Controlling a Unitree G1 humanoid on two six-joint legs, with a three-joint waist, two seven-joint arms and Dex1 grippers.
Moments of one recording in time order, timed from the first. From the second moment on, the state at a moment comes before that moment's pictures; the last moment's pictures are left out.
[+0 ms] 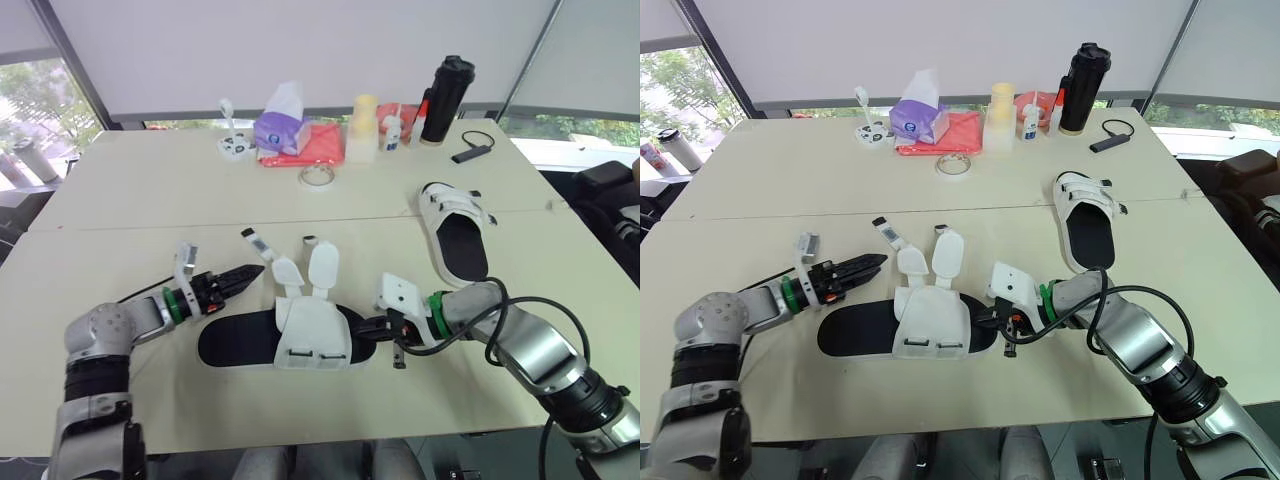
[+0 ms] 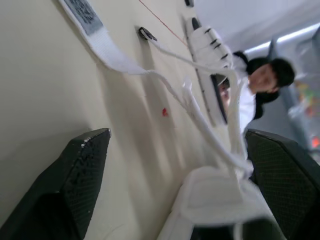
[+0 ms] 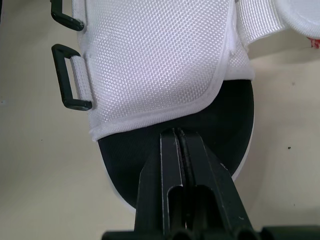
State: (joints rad) left arm -0.53 0.41 0.38 0.34 -0.90 1.22 -0.67; right arm -0.43 -0.76 0.37 -0.37 0.29 0.71 1.00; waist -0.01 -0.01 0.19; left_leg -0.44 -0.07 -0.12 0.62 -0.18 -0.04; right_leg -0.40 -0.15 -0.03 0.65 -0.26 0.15
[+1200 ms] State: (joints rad) left arm -0.78 0.23 0.52 0.56 -0.90 1.03 -0.35; right arm -0.43 -0.76 0.37 -0.37 0.28 0.71 0.98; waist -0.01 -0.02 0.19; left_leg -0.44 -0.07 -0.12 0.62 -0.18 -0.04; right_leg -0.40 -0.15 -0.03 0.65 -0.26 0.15
